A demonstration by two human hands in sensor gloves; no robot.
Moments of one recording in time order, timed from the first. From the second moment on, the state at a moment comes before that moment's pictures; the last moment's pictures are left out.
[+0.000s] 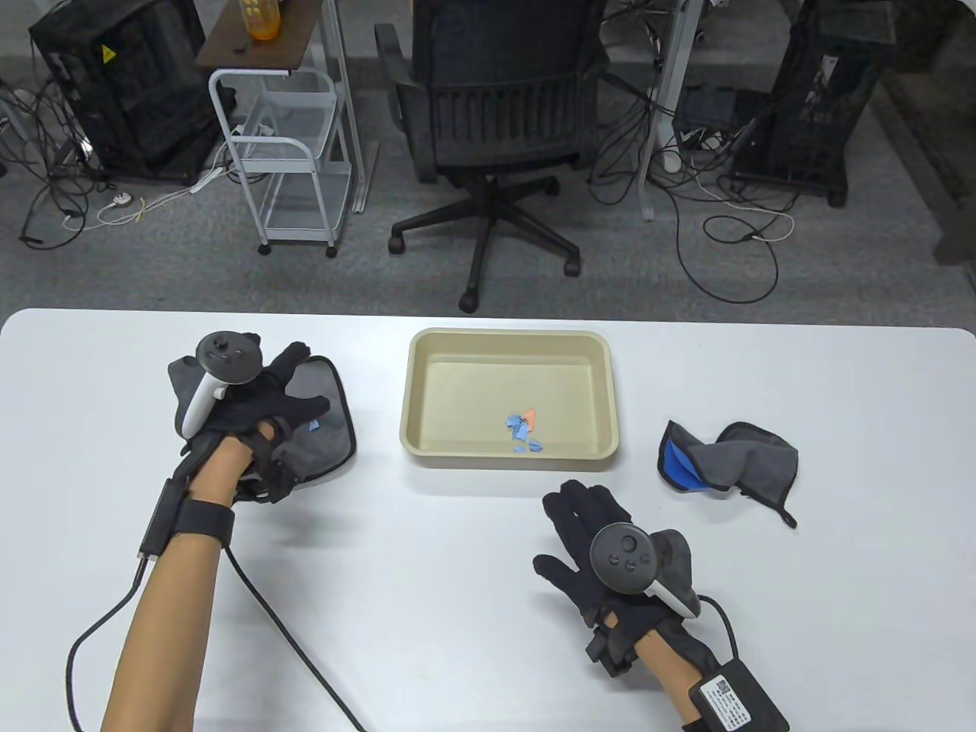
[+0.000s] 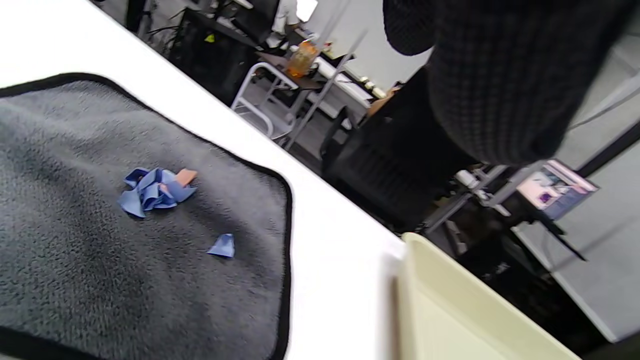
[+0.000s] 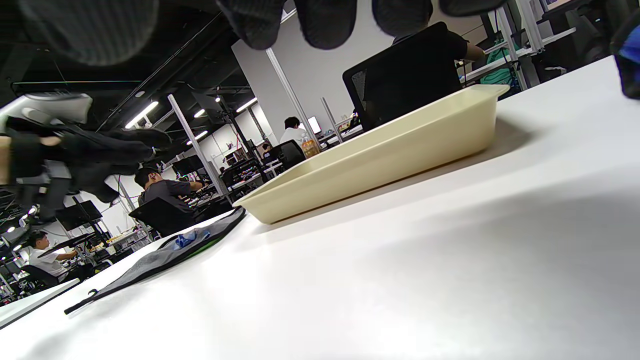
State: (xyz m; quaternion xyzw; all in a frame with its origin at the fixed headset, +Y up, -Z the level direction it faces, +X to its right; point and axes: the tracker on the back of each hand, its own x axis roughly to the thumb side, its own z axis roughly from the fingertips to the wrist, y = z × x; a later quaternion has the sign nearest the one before) left_hand -0.335 -0.696 -0.481 -0.11 0.10 0.30 0.94; right_hand 0.128 -0.740 -0.295 0.16 -0.01 0.95 0.25
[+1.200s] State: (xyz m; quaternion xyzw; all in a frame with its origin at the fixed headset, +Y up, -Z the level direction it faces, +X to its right) left_hand -0.310 -0.813 -0.479 -0.30 0.12 0.14 0.94; right_hand 0.128 -0.740 -0.294 0.16 -0.01 0.96 0.24
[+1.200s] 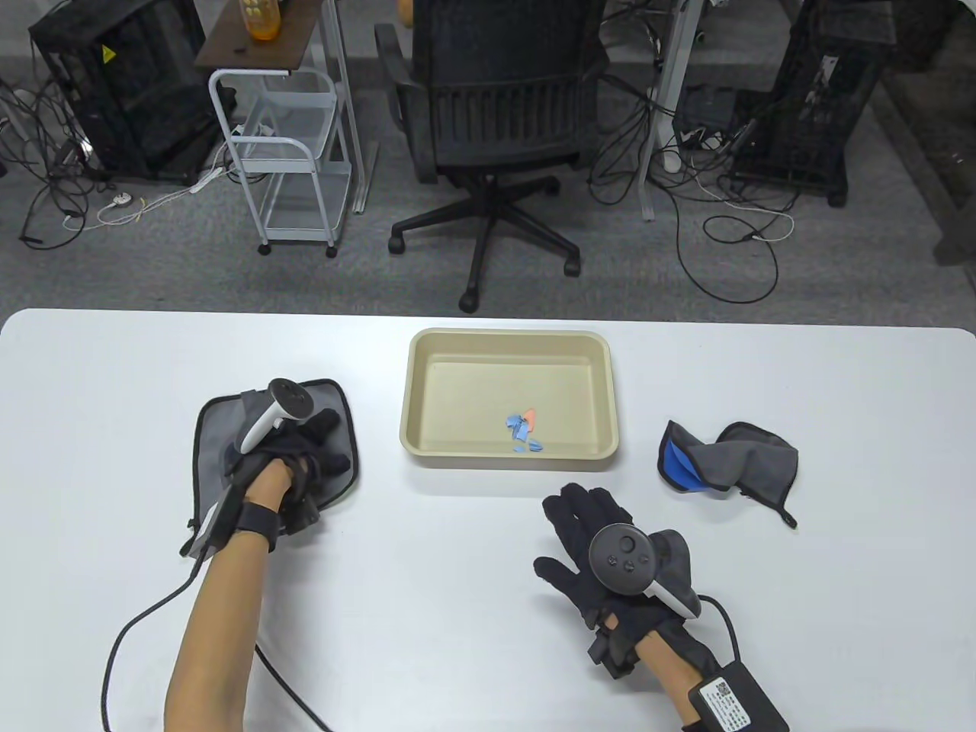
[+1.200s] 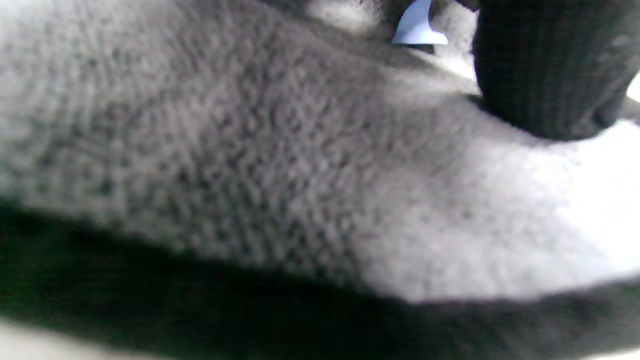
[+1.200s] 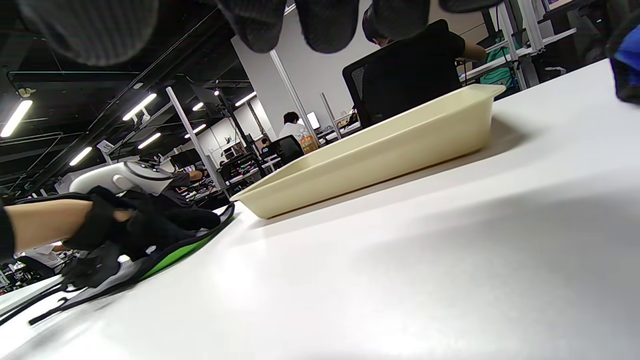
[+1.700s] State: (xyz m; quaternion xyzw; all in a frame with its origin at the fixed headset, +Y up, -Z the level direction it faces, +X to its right) left_hand -0.246 -0.815 -0.380 -0.34 0.06 0.11 0.93; right_hand 0.134 -0.735 -0.296 0.16 -0.02 0.96 0.24
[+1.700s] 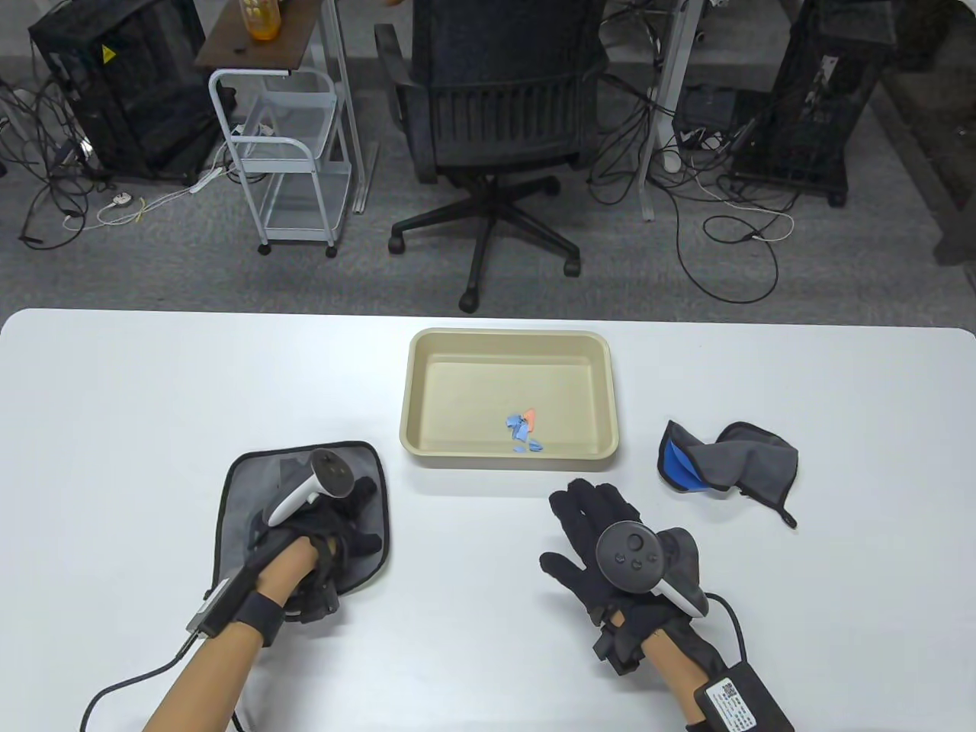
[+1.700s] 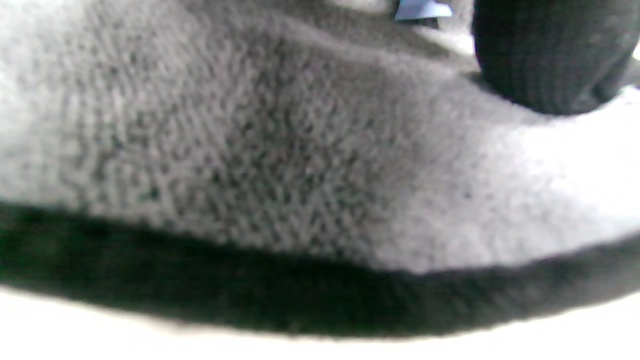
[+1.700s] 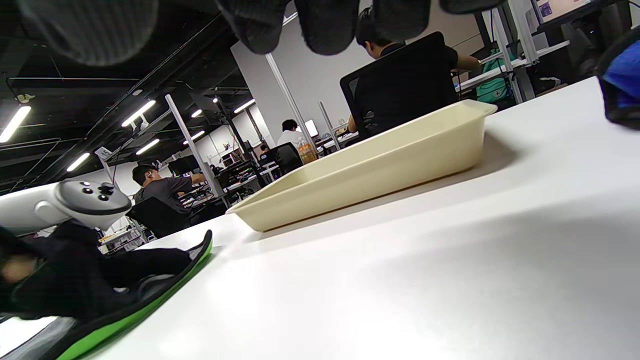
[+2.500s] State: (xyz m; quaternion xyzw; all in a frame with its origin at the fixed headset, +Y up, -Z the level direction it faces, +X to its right) left_hand -0.060 -0.816 -0.324 -0.36 -0.01 0.08 0.93; right_hand 0.151 -0.731 -0.300 0.14 -0.03 0.96 0.24
